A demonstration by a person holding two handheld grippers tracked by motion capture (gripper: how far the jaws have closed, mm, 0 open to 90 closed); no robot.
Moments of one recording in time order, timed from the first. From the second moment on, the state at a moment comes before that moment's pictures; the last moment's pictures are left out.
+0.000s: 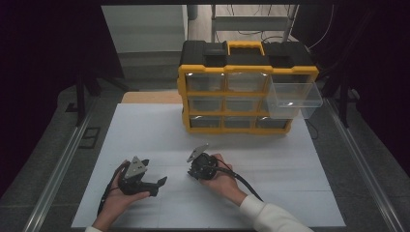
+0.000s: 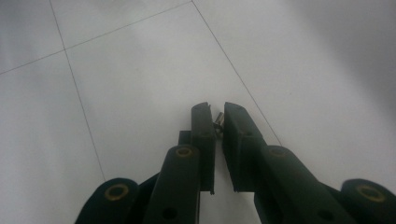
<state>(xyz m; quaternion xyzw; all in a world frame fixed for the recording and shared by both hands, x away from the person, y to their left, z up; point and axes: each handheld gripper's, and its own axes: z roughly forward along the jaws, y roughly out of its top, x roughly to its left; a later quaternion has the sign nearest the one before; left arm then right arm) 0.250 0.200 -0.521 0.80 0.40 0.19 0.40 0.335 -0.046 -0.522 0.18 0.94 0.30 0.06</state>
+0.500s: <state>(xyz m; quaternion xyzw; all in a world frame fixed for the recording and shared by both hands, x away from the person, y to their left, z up) 0.250 0.200 -0.521 0.81 0.39 0.19 0.40 0.342 -0.052 -0.519 0.20 0.93 0.31 0.03</state>
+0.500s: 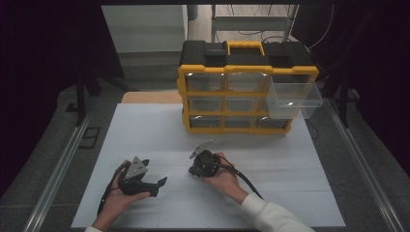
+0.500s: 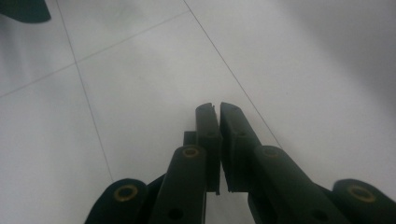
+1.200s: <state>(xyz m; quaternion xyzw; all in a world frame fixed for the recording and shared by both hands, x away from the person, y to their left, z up) 0.250 0.200 -0.521 0.81 0.39 0.19 0.40 0.344 -0.053 -0.520 0.20 0.93 0.31 0.03</state>
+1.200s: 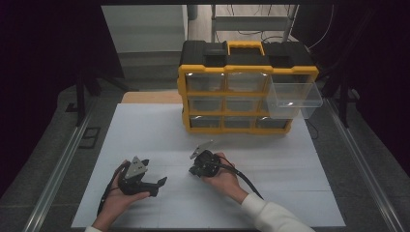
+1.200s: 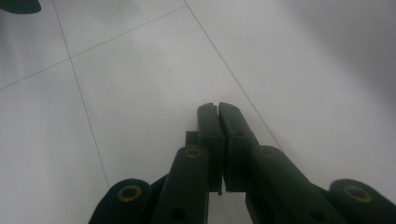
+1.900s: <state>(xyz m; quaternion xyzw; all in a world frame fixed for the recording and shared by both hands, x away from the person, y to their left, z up) 0.250 0.201 -0.520 0.81 0.39 0.19 0.40 0.346 -0.060 -0.505 0.20 0.92 0.33 0.04</state>
